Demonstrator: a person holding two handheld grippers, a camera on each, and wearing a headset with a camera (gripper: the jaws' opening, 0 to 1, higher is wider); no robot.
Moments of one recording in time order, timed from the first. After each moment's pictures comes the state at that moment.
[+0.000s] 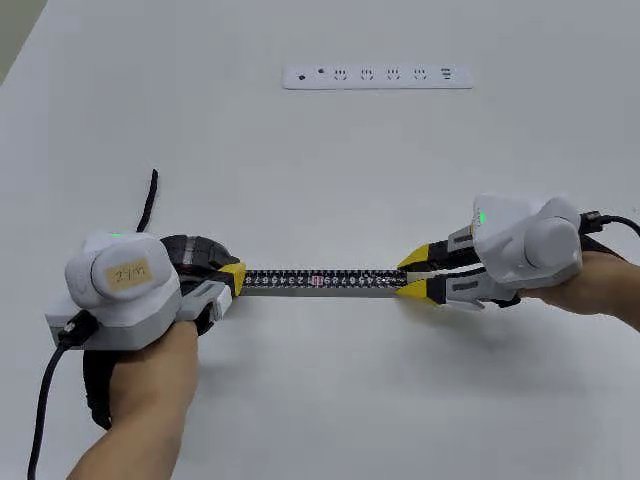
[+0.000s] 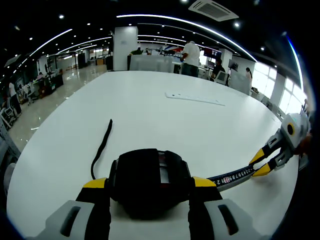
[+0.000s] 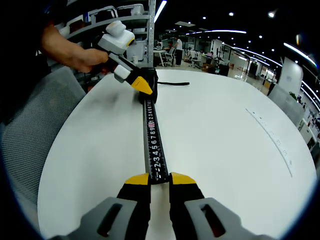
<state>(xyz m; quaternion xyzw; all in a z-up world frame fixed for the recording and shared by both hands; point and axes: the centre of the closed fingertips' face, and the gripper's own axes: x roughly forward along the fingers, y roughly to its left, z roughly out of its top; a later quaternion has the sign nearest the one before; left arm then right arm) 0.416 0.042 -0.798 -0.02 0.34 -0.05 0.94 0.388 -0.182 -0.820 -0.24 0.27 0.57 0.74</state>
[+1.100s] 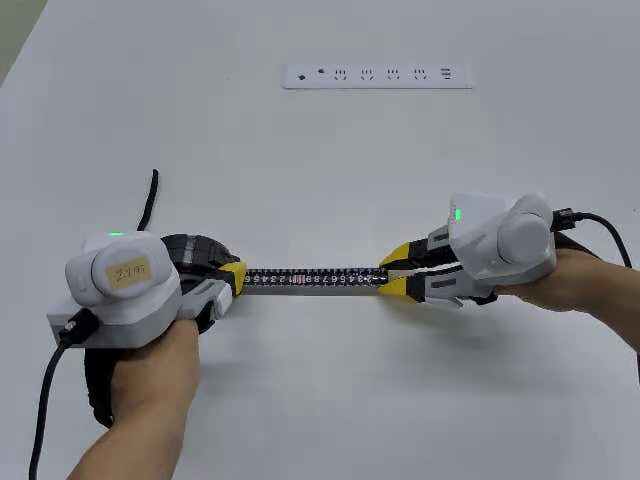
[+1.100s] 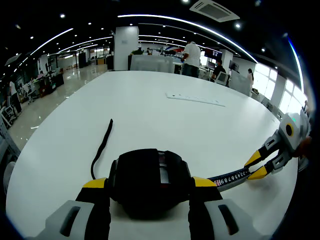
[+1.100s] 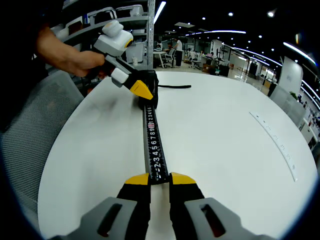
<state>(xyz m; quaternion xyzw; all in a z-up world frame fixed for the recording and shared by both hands) 0.416 0.043 -0.797 -0.02 0.34 -0.05 0.94 0.388 -0.160 -0.816 -0.24 0.26 0.57 0.74</state>
